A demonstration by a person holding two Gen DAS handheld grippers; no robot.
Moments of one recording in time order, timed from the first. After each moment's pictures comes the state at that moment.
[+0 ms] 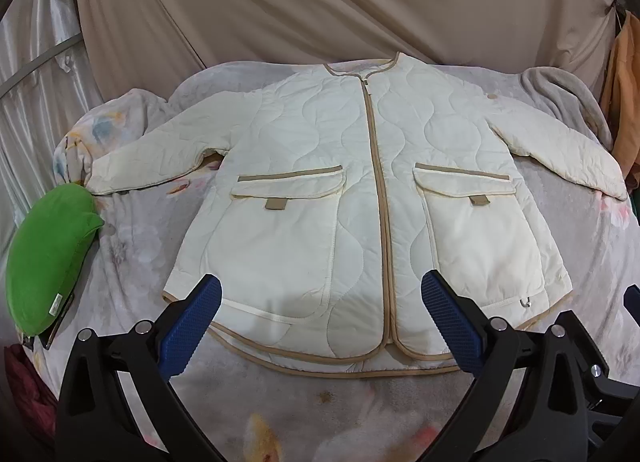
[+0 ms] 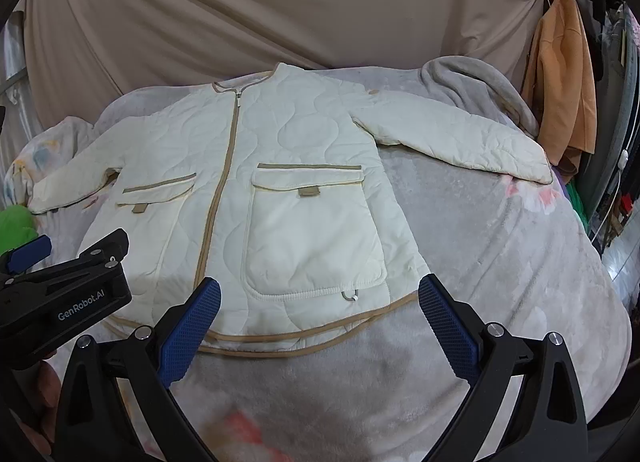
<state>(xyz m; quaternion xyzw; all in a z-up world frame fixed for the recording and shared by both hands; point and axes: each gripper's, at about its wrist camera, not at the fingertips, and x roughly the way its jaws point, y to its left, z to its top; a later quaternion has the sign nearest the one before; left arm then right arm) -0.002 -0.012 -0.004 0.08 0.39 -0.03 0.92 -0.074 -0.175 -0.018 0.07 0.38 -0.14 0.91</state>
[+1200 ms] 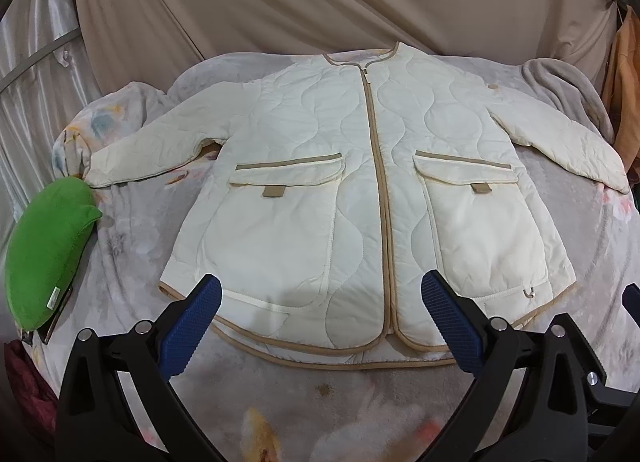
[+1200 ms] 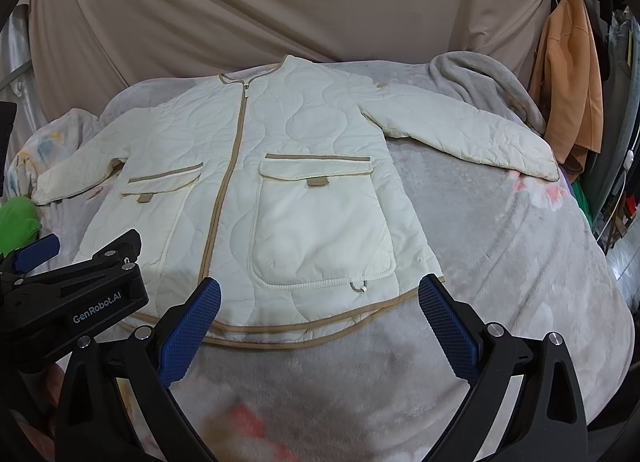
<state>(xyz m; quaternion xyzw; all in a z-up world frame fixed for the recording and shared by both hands) -0.003 -0.014 -0.014 0.08 0.40 -0.03 0.91 -0.071 -0.171 -0.024 0.07 0.39 -0.12 0.91</state>
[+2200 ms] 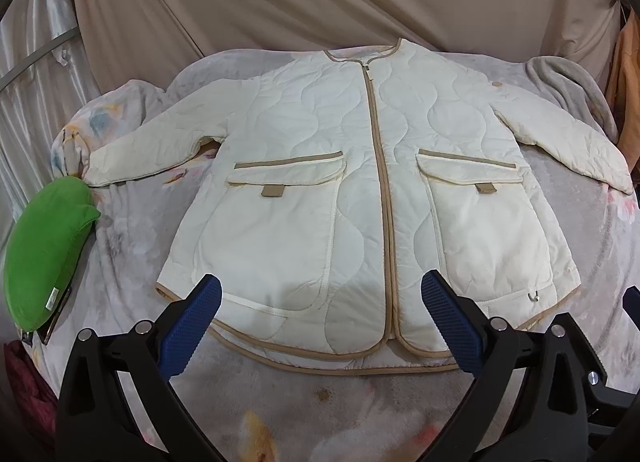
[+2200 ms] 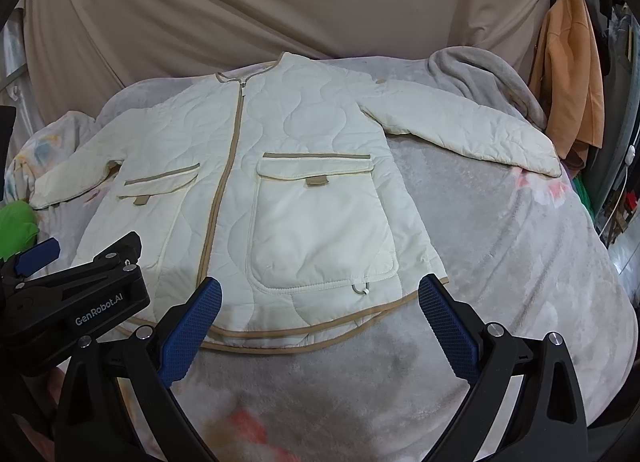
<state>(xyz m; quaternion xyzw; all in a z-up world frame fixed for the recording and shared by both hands) 0.006 -0.018 -0.017 0.09 0.41 -0.03 0.91 -0.067 -0.172 -0.028 0.08 0.39 -0.12 0.91</state>
